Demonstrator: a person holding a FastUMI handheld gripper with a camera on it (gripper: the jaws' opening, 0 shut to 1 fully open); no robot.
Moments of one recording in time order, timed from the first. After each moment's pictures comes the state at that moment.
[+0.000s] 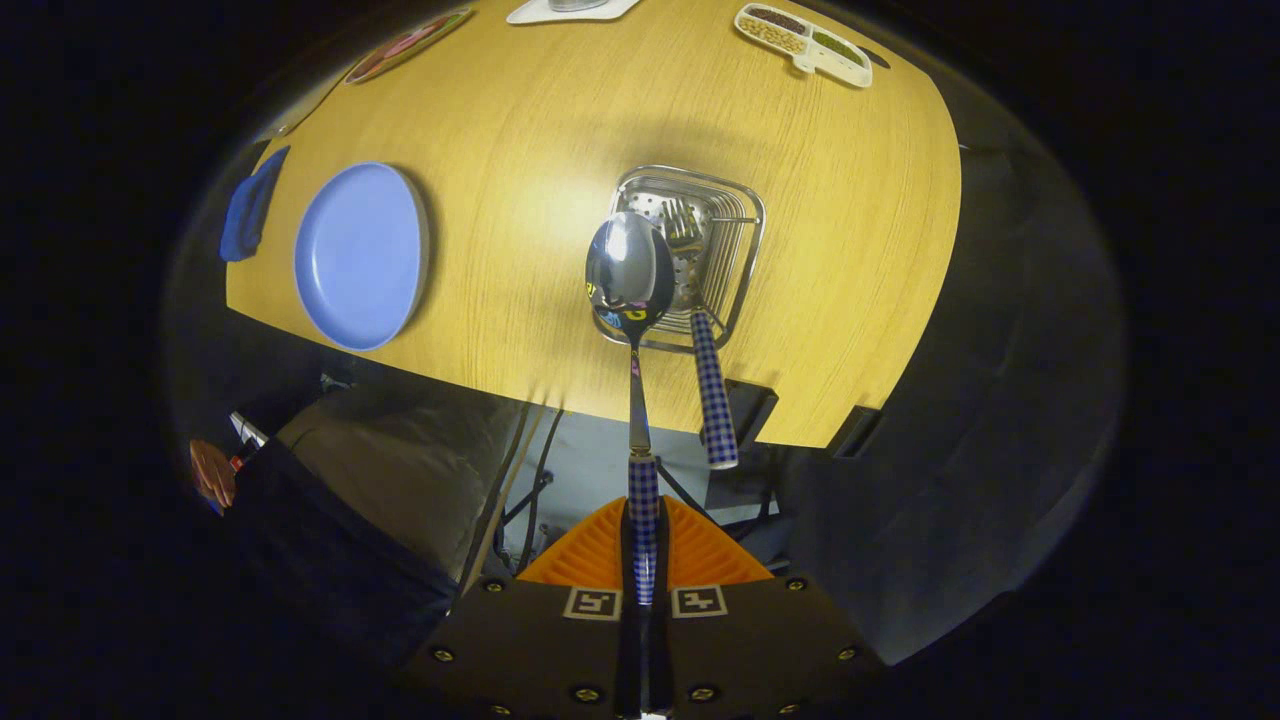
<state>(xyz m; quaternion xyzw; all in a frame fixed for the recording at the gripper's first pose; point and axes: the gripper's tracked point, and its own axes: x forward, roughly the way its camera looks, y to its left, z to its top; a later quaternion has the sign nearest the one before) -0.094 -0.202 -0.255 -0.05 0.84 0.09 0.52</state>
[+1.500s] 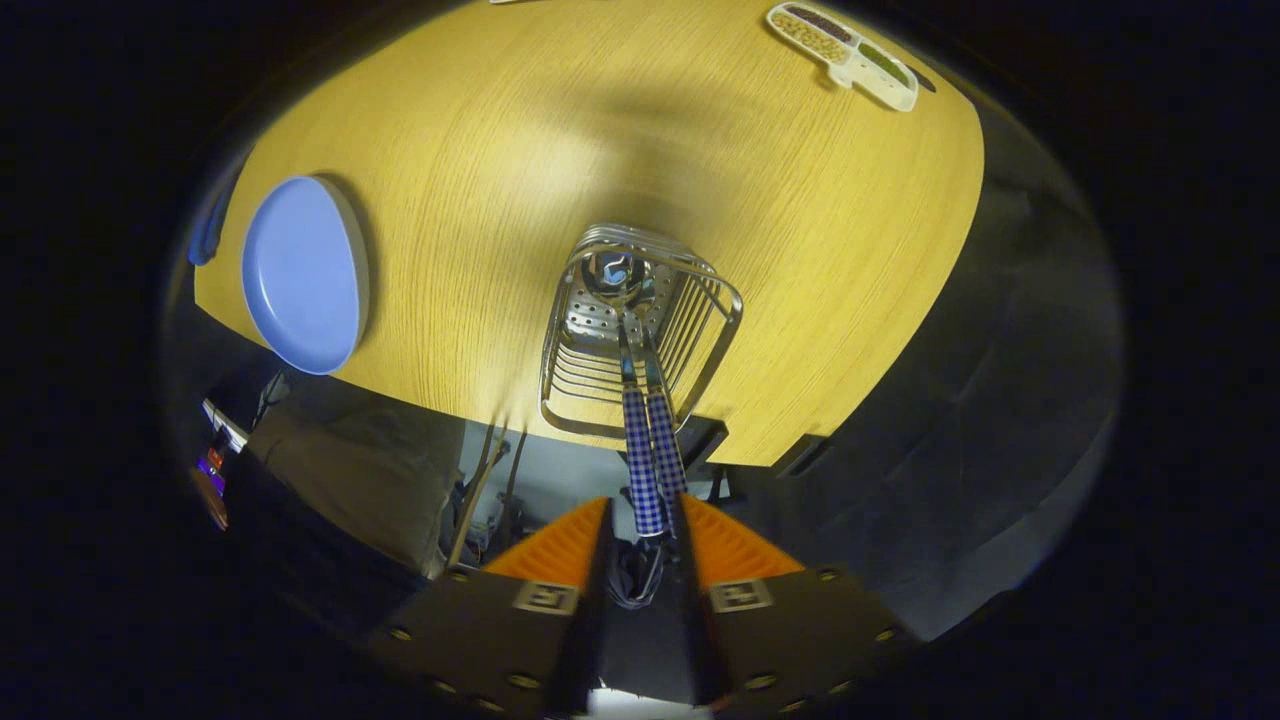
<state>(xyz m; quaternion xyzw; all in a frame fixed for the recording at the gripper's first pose) -0.033 -0.211 -0.271 -0.12 0.83 0.09 0.54</state>
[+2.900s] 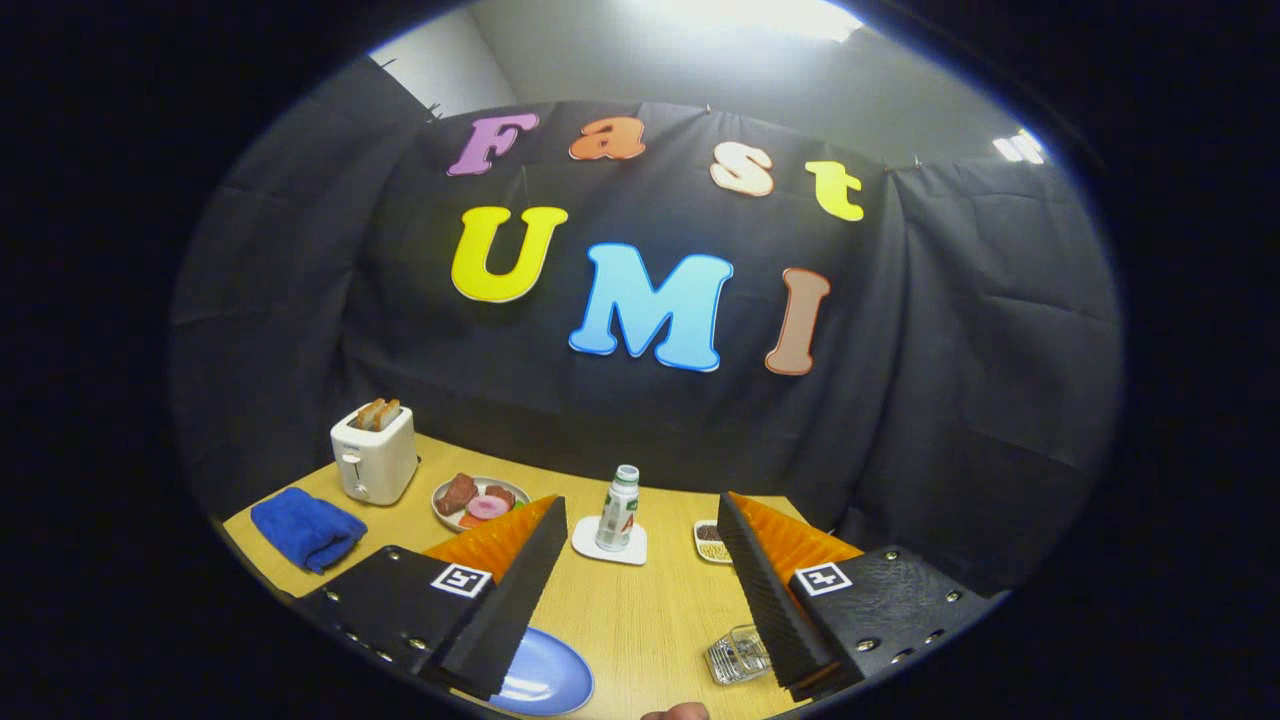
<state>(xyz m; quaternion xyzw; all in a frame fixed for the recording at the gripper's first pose) 0.014 -0.029 -0.038 0.01 0.01 -0.06 1.00</state>
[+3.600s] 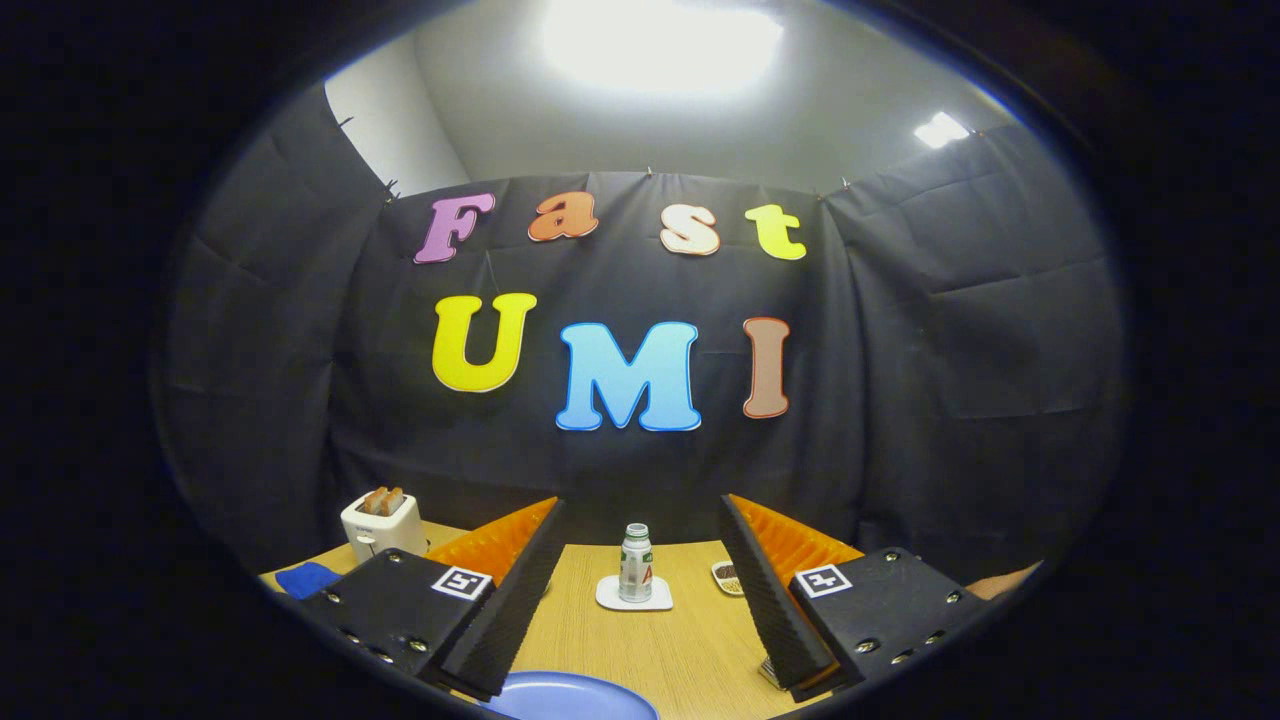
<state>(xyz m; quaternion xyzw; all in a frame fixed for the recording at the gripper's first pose) -0.005 -0.017 -0.030 0.07 -0.08 -0.09 0.99</state>
